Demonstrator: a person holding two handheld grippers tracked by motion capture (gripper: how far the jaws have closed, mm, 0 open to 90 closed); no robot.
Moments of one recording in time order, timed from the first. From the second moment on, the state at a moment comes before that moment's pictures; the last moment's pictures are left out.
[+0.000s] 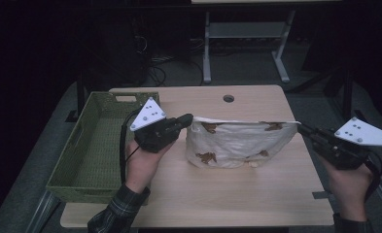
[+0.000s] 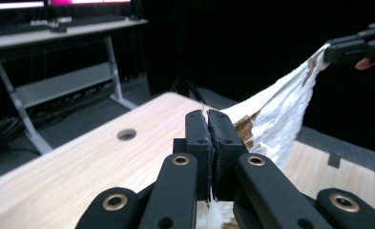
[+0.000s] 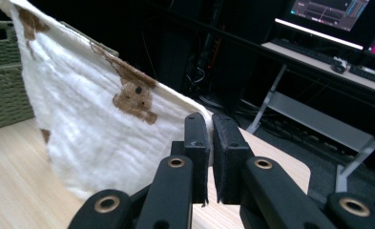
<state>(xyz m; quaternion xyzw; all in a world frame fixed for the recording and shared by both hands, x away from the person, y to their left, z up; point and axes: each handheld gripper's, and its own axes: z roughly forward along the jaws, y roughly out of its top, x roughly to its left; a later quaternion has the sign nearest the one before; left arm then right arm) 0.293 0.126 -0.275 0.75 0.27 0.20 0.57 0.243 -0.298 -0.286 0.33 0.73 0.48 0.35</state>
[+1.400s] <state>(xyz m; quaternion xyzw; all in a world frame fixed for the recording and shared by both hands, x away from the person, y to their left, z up) 0.430 0.090 -0.426 0.75 0.47 0.23 0.41 0.431 -0.279 -0.432 0.45 0.78 0.39 0.20</state>
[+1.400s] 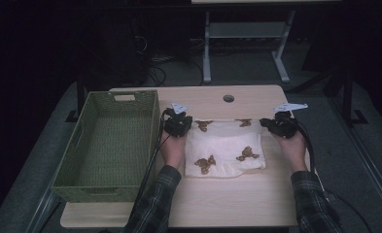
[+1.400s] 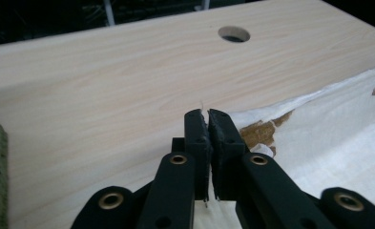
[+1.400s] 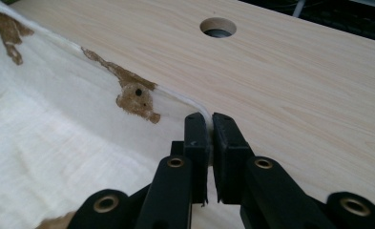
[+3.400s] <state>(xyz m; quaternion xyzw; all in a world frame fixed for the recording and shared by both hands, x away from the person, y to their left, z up) 0.284 0.082 -0.464 0.87 0.33 0.16 0.33 0.294 -0.291 -0.441 0.41 0.82 0.37 0.13</state>
